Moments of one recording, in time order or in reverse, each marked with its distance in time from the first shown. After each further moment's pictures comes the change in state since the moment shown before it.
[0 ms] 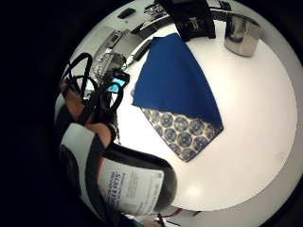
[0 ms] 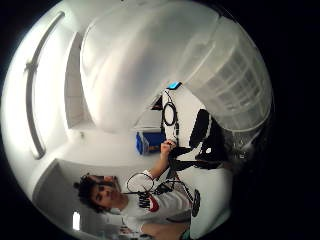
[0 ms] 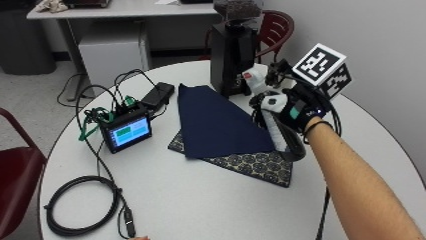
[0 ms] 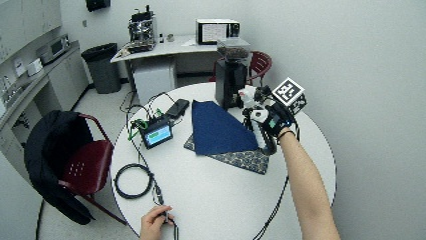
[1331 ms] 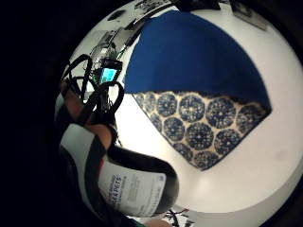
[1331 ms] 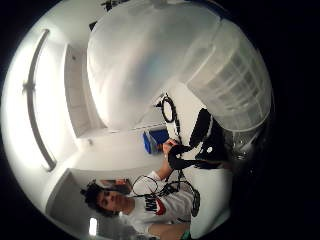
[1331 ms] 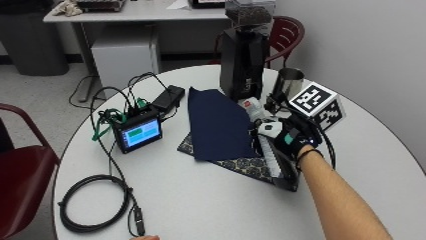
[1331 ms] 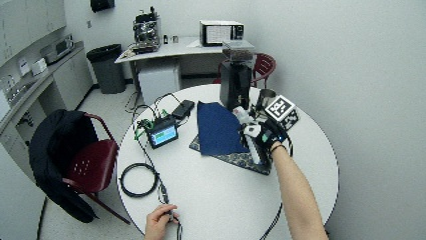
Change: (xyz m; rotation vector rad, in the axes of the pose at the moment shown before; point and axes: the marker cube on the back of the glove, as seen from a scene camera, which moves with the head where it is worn) arm 0.047 0.009 0.049 -0.044 -0.129 0.130
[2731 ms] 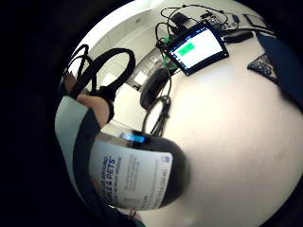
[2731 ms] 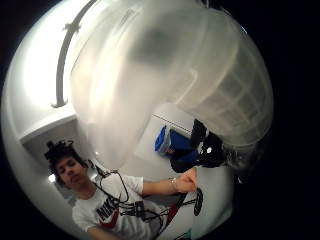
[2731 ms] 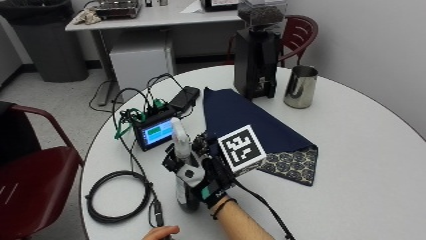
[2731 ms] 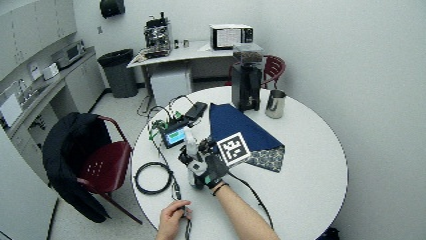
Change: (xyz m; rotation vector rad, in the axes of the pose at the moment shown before) arm -0.089 0.011 0.204 0.137 -0.306 -0.579
